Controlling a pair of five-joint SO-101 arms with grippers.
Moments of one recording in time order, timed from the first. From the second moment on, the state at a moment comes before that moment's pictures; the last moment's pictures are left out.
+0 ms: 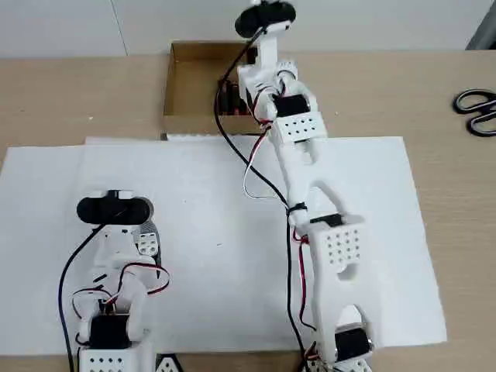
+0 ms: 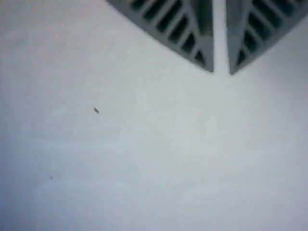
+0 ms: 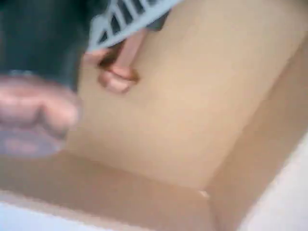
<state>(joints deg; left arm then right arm) -4.8 -103.4 96.6 50.9 2.9 -17.8 51.3 -50.3 35.2 -3.5</state>
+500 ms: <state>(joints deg) -4.8 -103.4 96.6 50.9 2.9 -17.8 68.1 -68.7 36.4 -3.5</state>
